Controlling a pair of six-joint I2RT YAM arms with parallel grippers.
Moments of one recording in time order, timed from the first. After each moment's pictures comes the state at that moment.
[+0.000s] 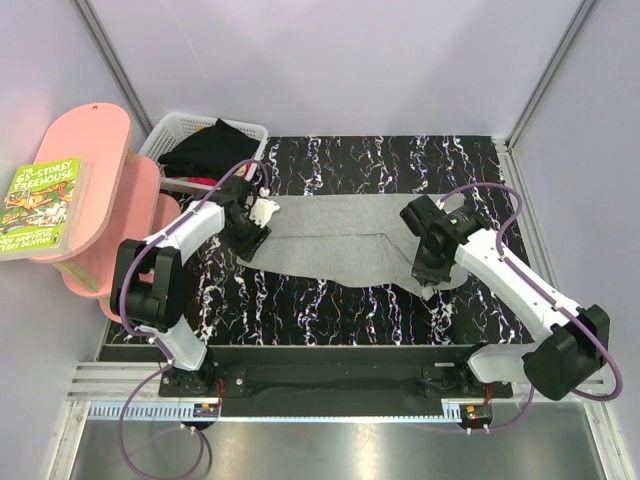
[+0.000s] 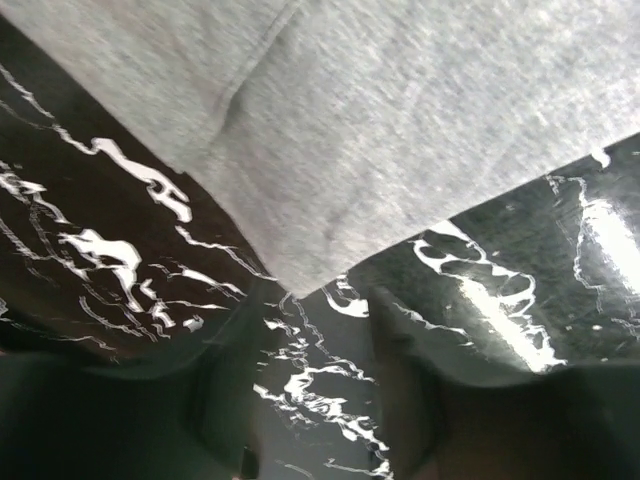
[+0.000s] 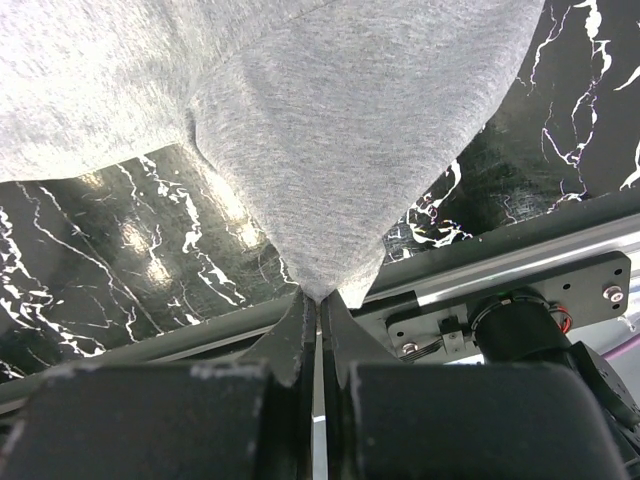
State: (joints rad) left arm -0.23 1.68 1.18 -0.79 0.11 0.48; right arm 0.54 1.30 1.19 -1.26 0.25 0.87
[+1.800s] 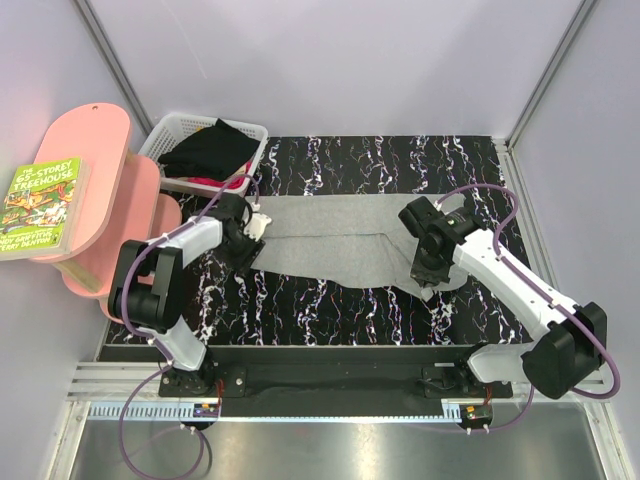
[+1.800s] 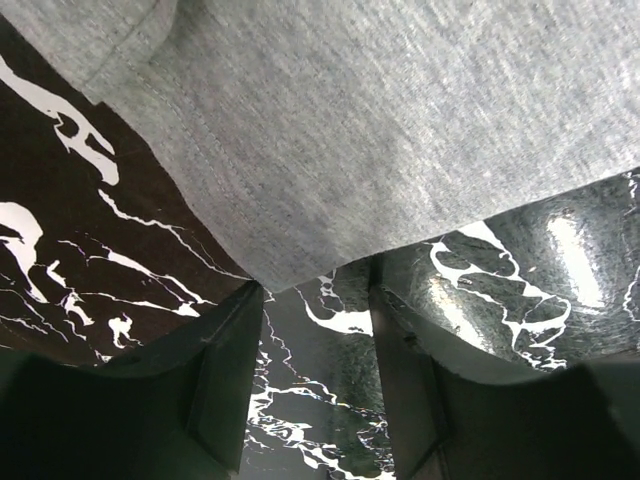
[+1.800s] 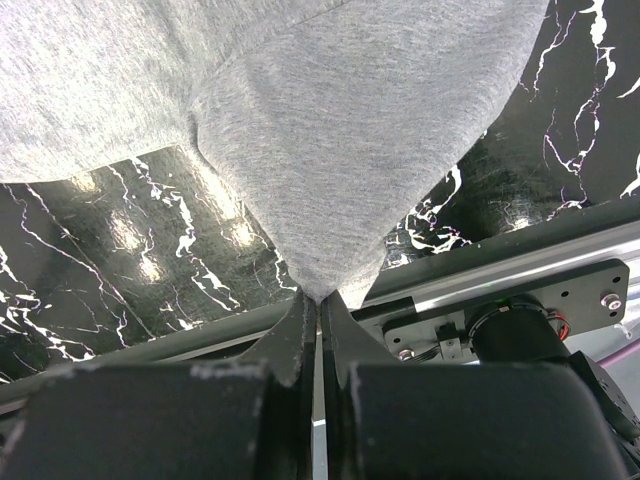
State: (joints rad) left arm -0.20 1.66 0.98 -0.63 0.08 0.39; right arm 0.54 1.31 1.16 -1.24 0.25 0.85
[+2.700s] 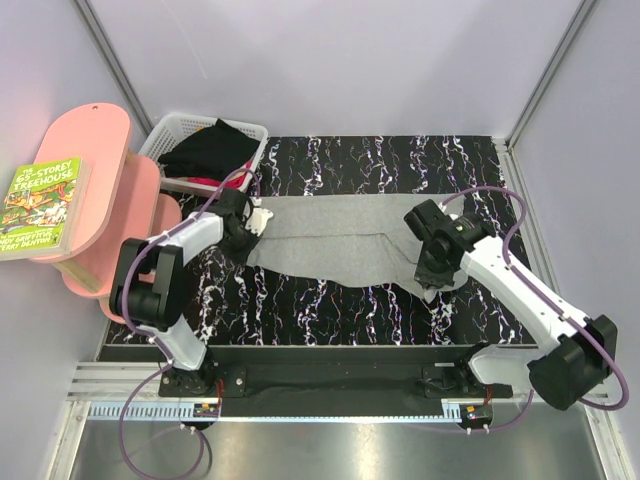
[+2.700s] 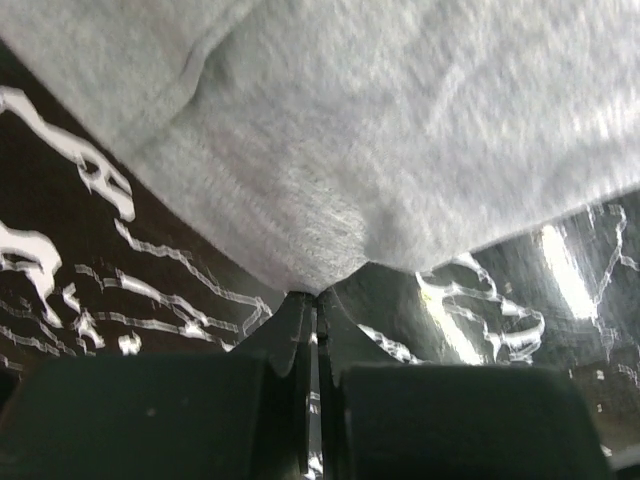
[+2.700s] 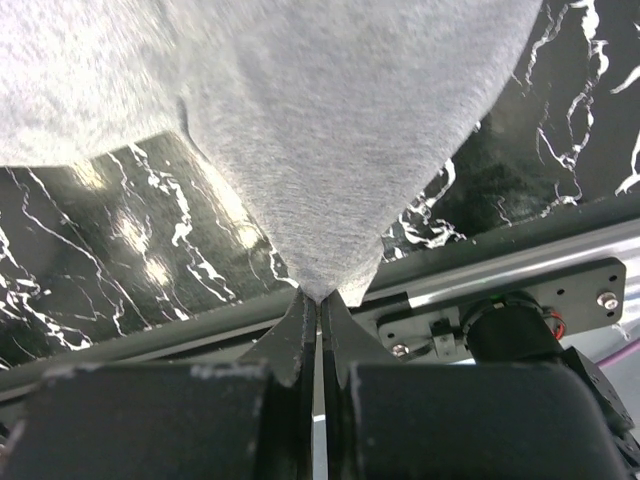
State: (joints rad) left arm -0.20 1.69 1.04 -0.64 0.12 0.37; right arm 0.54 1.26 1.14 -1.24 0.24 0.84
